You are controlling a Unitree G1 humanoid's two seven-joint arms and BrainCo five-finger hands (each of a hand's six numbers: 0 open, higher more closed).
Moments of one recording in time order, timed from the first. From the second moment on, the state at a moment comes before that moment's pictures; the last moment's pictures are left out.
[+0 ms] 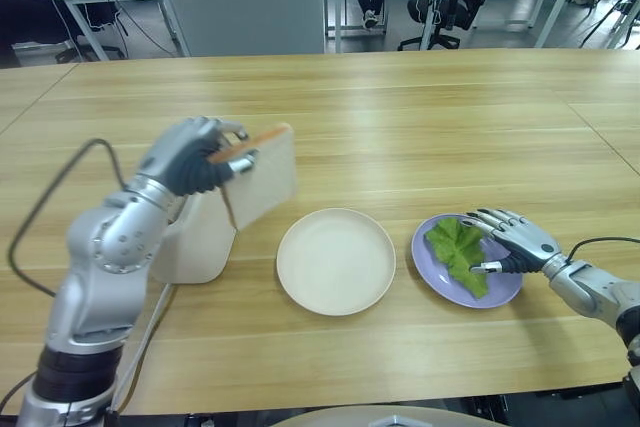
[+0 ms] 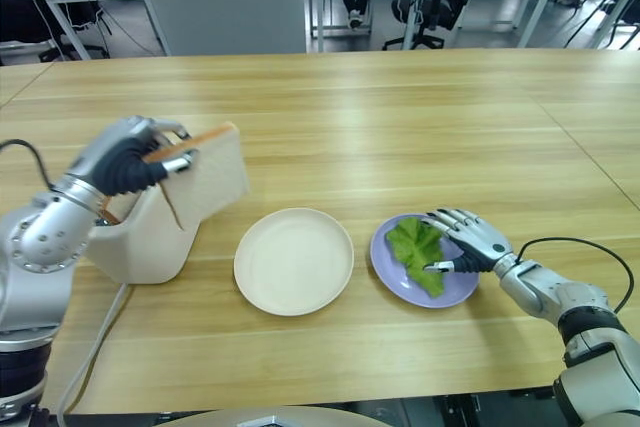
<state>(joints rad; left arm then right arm) -0.15 0.70 0.05 -0.51 0.39 0.14 -0.43 -0.45 -0.84 0.48 1.08 -1.04 -0.76 -0.61</state>
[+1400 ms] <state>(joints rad) -0.52 0.57 -0.57 0.37 1.05 -0.33 0.21 -0.50 -0.84 0.50 0.69 -0.90 -0.87 -0.63</state>
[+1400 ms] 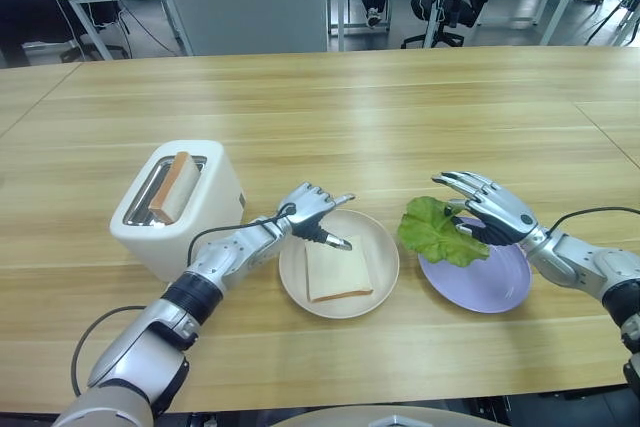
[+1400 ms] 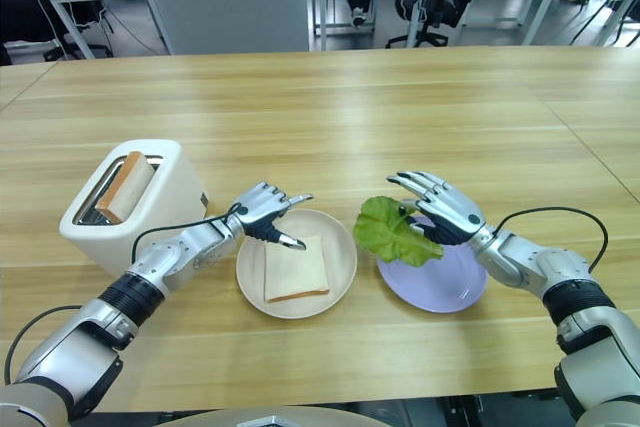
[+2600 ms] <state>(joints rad) 0.02 0.81 0.13 -0.26 1.07 0.28 -0.44 -0.63 -0.42 0.62 0.82 -0.95 -0.80 -0.41</state>
